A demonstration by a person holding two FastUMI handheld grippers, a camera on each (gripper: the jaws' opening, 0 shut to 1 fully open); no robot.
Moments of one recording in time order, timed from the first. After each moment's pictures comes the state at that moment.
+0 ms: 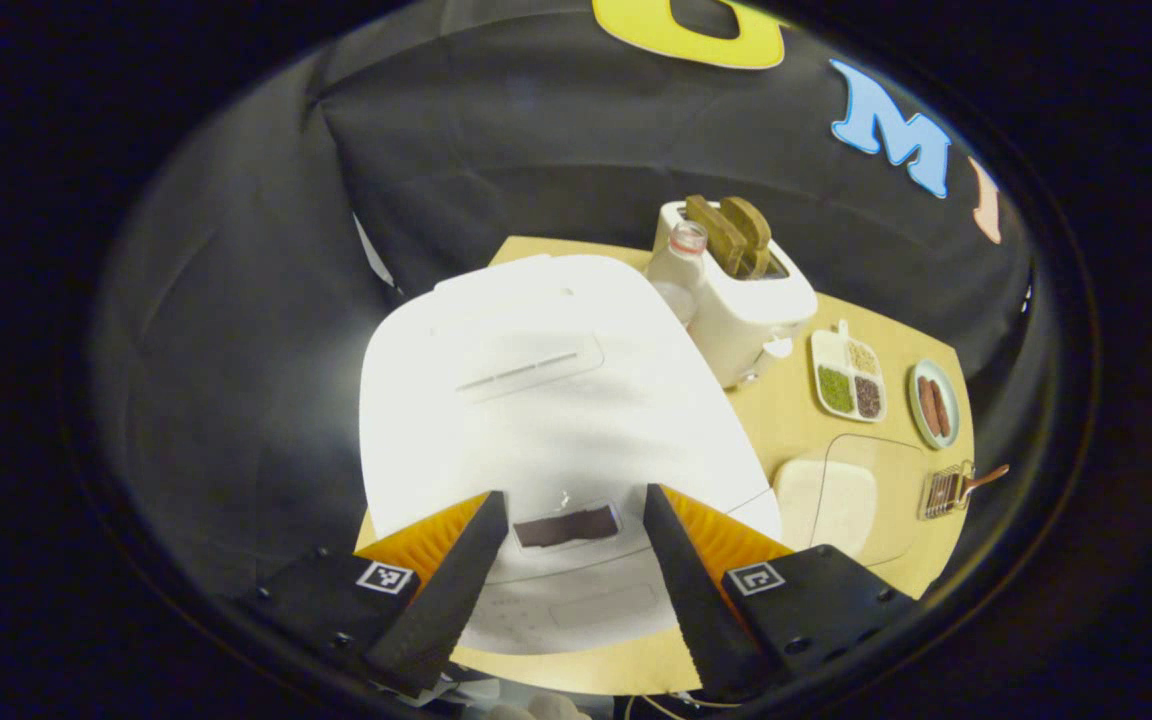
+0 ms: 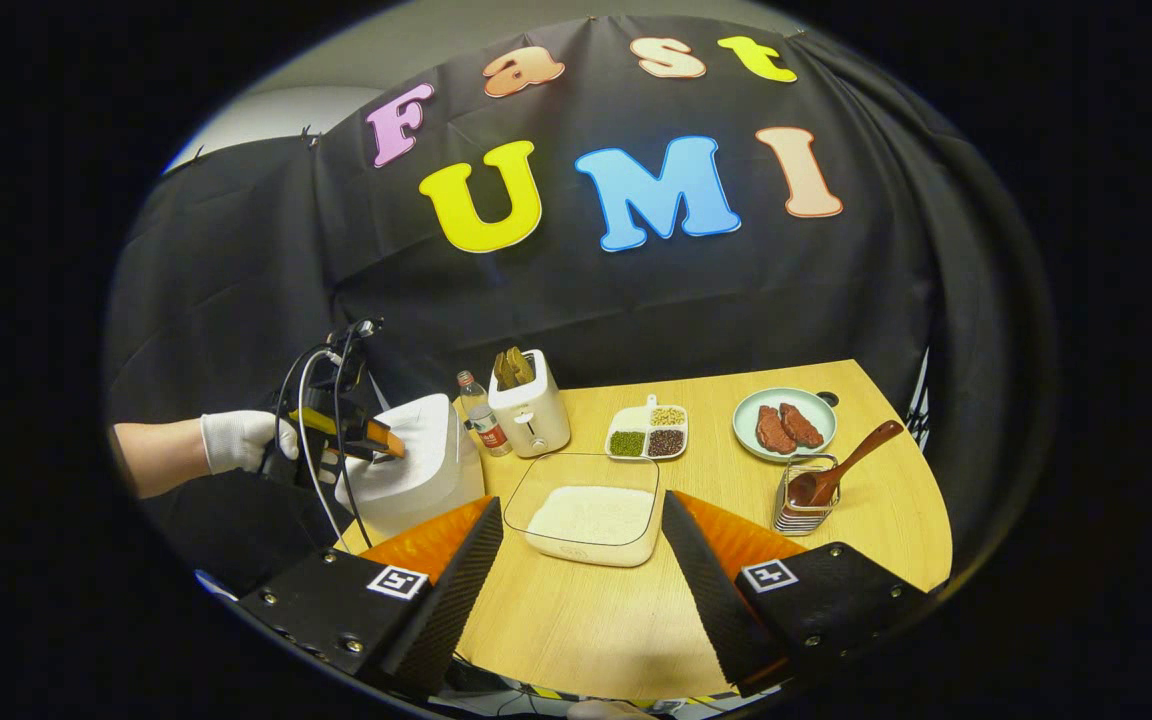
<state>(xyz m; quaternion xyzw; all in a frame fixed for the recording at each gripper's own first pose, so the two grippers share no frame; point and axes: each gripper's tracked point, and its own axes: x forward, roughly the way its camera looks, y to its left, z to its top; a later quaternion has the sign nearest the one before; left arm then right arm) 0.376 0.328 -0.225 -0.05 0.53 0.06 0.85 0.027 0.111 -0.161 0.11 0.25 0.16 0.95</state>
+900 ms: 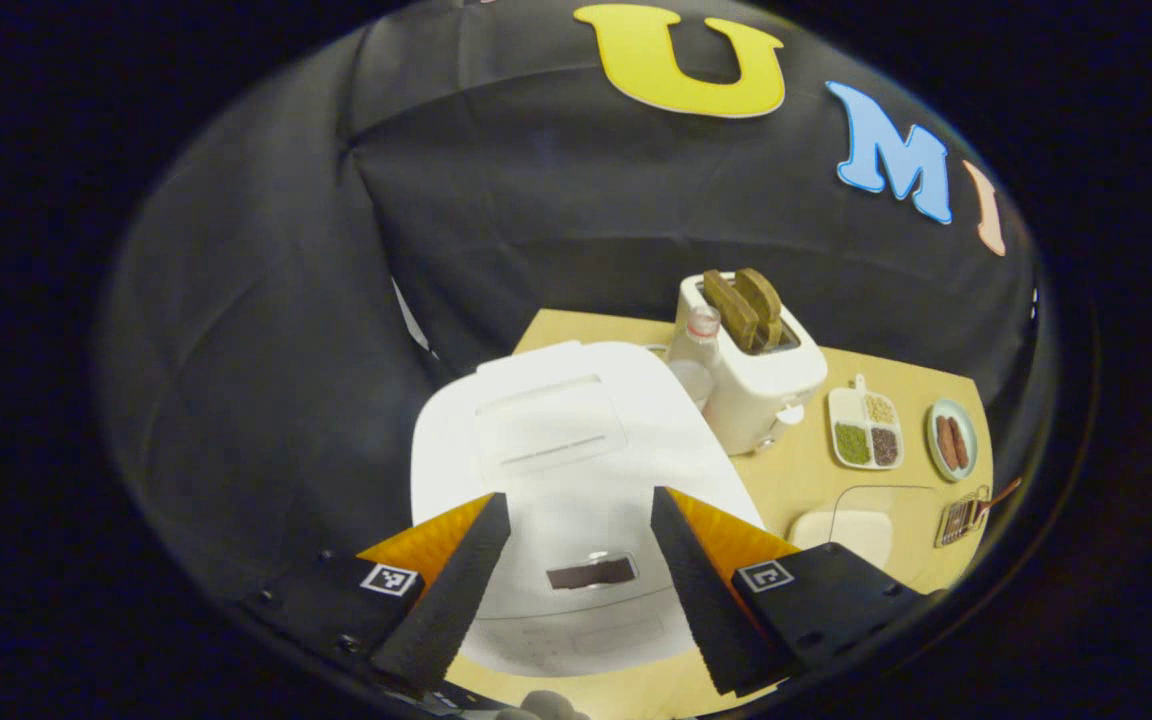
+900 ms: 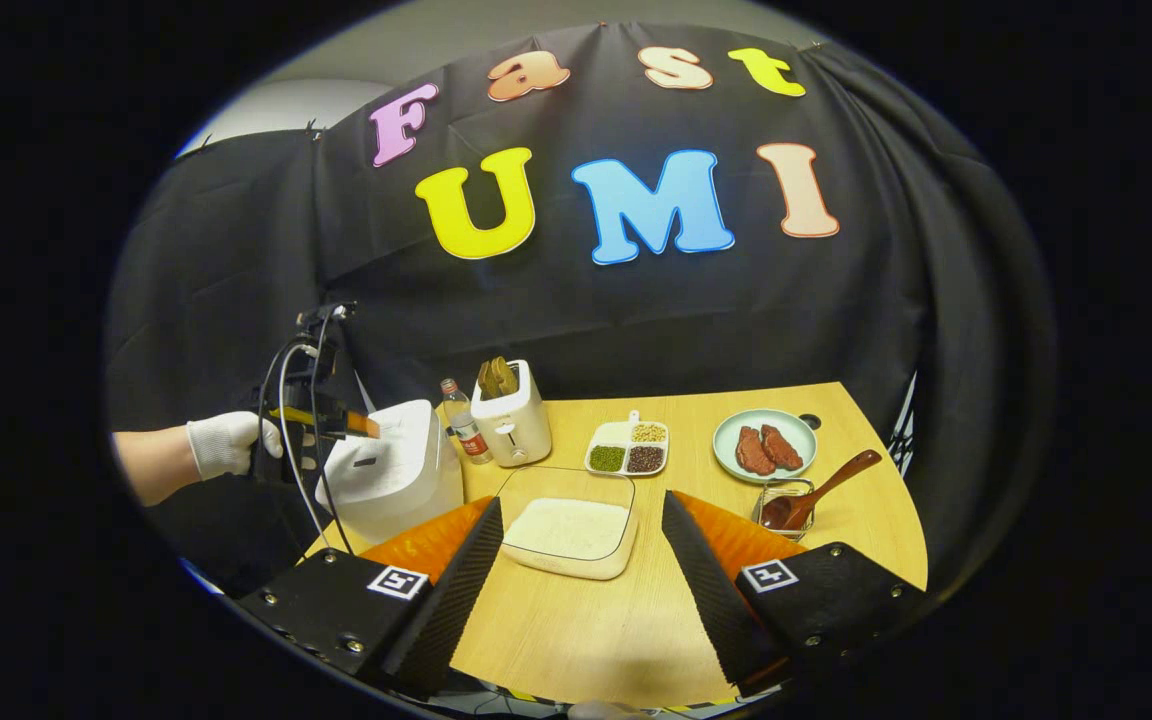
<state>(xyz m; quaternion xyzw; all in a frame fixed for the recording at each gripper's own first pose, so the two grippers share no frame) 0.410 0.347 -0.164 -0.01 0.41 0.12 0.90 0.039 0.083 -0.145 0.07 0.23 0.14 0.96</state>
